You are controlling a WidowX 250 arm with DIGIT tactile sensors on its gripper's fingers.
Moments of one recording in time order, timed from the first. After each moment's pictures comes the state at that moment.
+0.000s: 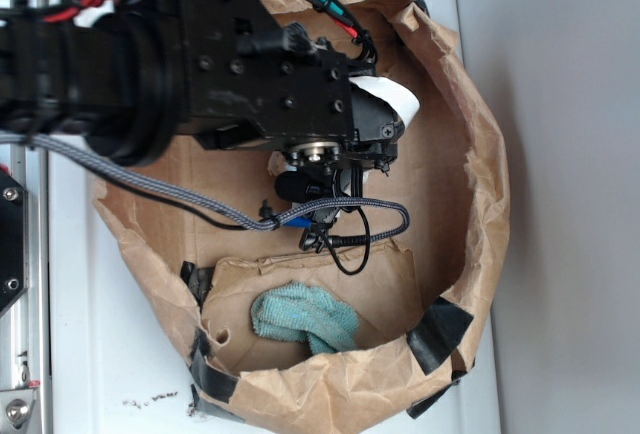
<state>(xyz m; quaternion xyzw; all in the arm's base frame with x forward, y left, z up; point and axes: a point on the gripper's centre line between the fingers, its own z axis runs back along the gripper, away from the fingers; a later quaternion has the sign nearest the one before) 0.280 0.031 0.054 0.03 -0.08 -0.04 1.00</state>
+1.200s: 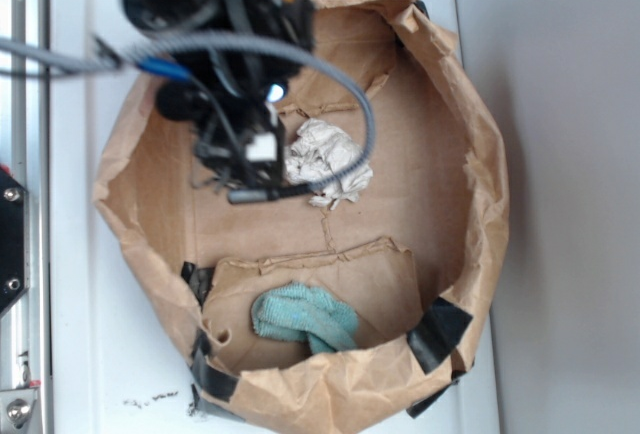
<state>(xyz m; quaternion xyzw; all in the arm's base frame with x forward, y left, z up) 0.247 0.041 0.124 -0.08 -0.15 -0.05 0.98</state>
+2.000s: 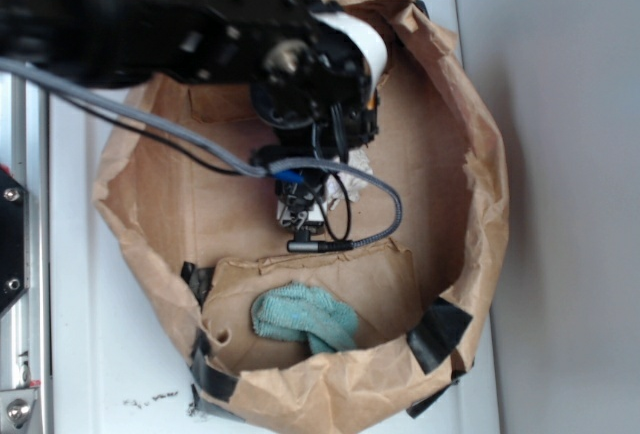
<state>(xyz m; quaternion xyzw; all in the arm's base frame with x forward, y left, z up) 0.274 0.037 0.025 -0.05 -0.07 -0.07 0.99</state>
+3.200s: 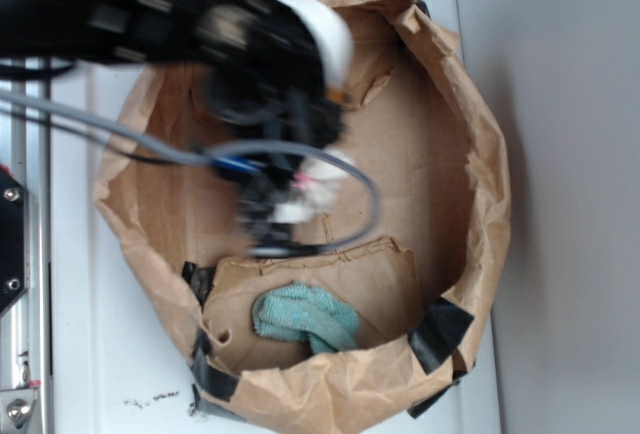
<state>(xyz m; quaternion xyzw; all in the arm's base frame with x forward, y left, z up) 0.231 0.026 0.111 -0.10 -0.14 -0.06 0.98</state>
